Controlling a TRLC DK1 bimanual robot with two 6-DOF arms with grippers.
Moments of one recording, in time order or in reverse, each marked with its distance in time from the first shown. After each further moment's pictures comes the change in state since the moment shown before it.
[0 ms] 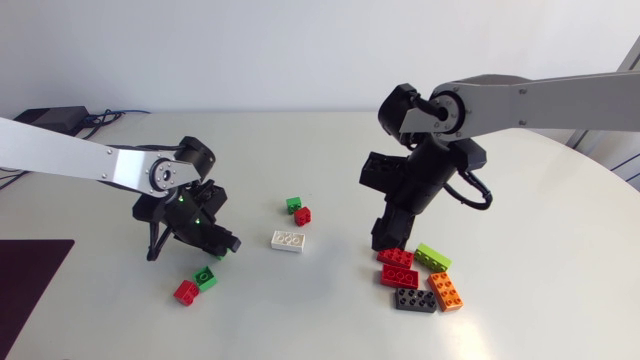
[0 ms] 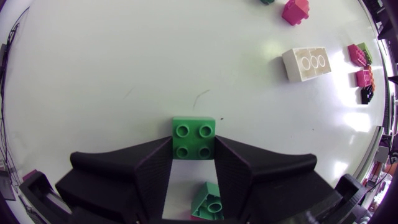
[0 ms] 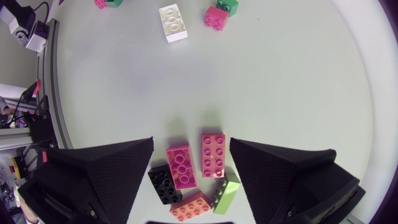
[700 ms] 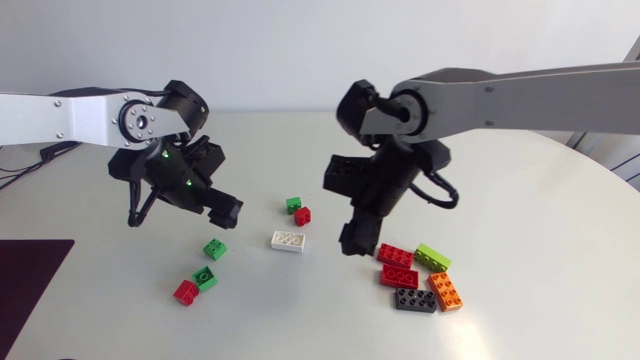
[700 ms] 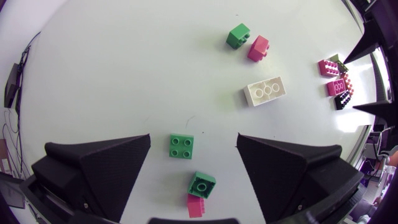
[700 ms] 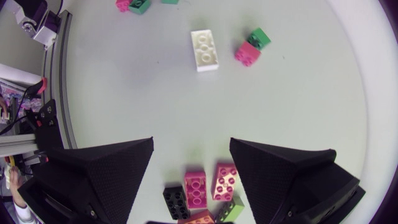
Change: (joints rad) left arm -0.045 -0.163 0.167 -0.224 -0.004 0.003; right arm 0.172 0.048 0.093 -0.009 0.015 0.031
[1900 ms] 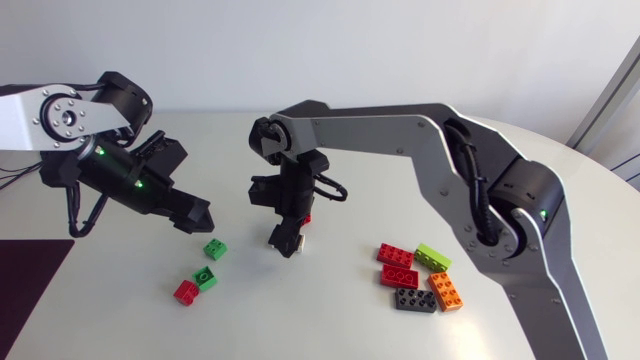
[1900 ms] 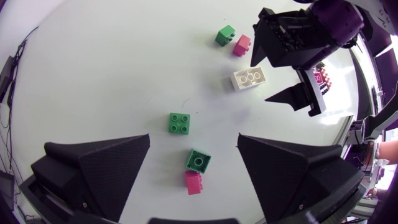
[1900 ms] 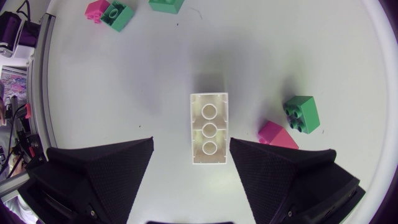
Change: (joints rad) left arm 0.130 -0.182 -0.095 -0.058 0.166 0.108; right arm 0.121 0.591 0.650 -0.212 0.003 -0.002
